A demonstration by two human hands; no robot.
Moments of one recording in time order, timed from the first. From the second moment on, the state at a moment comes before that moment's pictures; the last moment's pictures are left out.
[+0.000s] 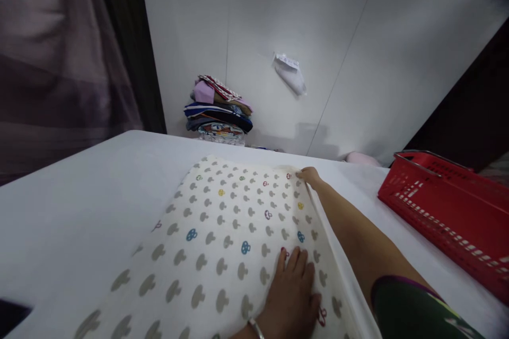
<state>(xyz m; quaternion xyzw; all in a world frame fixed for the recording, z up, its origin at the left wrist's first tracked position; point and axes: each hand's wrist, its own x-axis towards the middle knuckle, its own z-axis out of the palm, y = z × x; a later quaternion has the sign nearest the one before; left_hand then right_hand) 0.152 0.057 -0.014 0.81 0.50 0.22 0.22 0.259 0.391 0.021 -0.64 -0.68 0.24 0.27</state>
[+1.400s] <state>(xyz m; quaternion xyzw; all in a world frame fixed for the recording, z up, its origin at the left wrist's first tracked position) 0.152 0.059 -0.012 0.81 0.50 0.22 0.24 0.261 0.370 -0.002 -0.56 -0.80 0.06 0.21</state>
